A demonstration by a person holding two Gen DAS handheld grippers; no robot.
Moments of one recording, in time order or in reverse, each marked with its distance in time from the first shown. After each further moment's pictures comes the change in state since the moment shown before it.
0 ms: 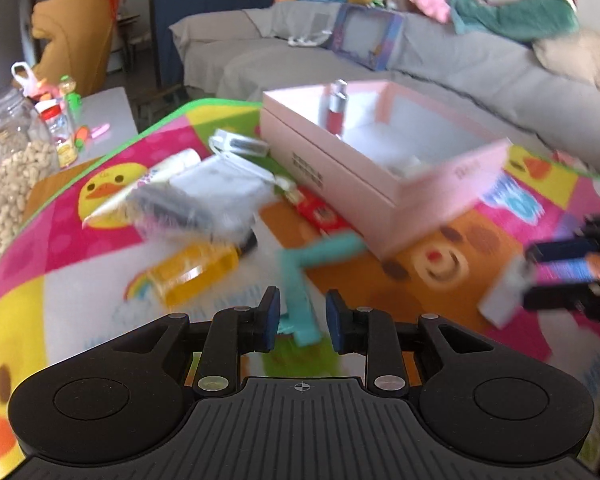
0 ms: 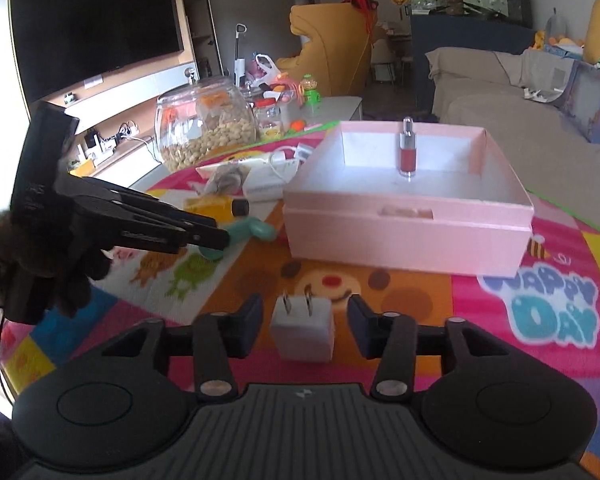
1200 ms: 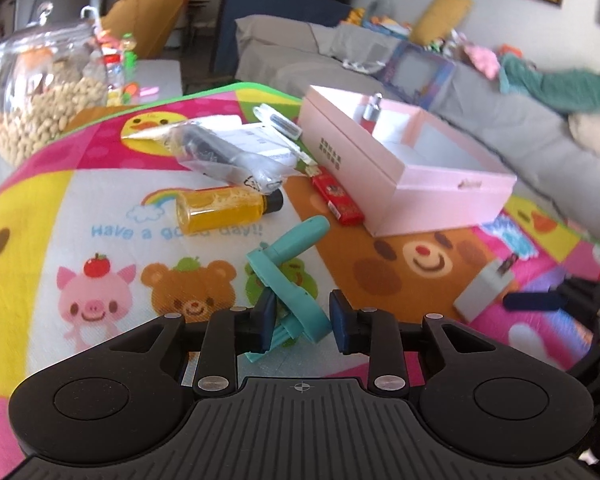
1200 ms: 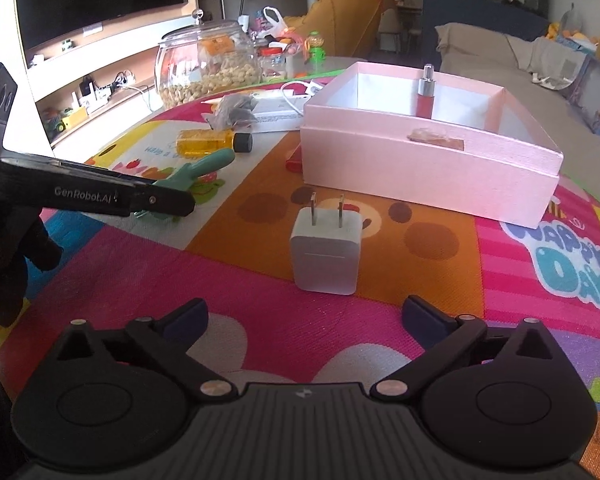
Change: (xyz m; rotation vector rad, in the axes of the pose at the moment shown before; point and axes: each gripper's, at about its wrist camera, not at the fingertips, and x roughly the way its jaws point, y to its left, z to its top) left arm -0.022 -0.004 -0.042 -0.301 -0.096 0.023; right arm 0.019 0.022 -0.027 -0.104 0.119 -0.041
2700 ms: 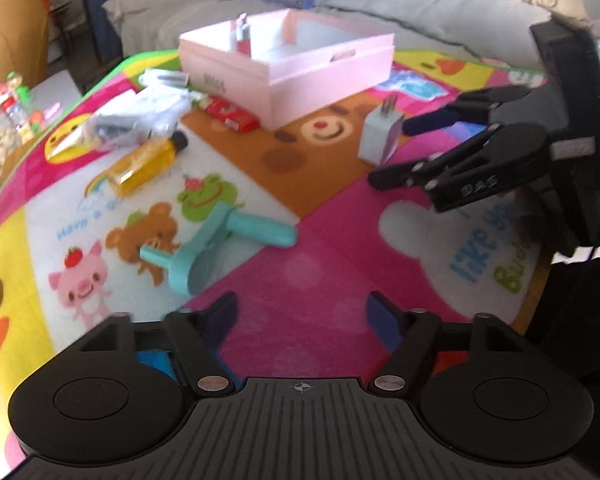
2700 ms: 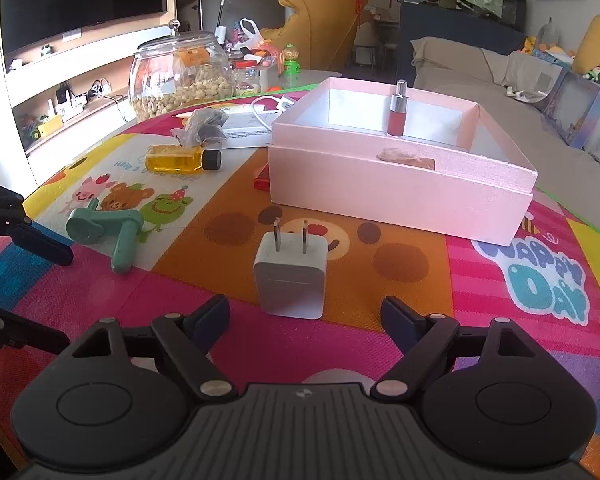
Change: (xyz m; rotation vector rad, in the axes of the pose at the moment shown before) left arm -0.044 -0.031 -0.023 0.449 0.252 -0.123; right arm -0.001 -0.005 0.003 0.024 -0.050 -0.086
